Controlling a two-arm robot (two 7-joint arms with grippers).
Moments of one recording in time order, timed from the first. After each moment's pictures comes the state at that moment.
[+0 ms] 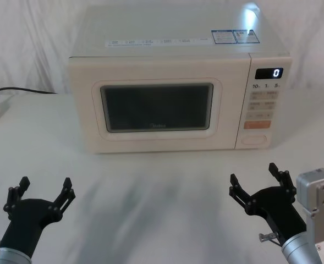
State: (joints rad) left arm 0.27 0.24 0.04 -1.85 -0.25 -0.02 -0.02; right arm -0.17 0.19 -0.26 -1.77 0.07 -0.06 -0.03
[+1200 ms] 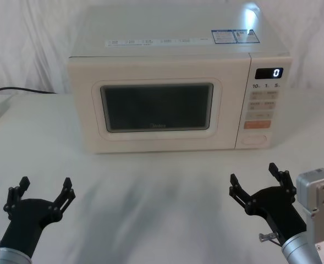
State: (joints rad) left arm 0.27 0.24 0.04 -1.85 -0.25 -0.02 -0.02; right arm -0.17 0.19 -0.26 -1.77 0.07 -0.06 -0.03
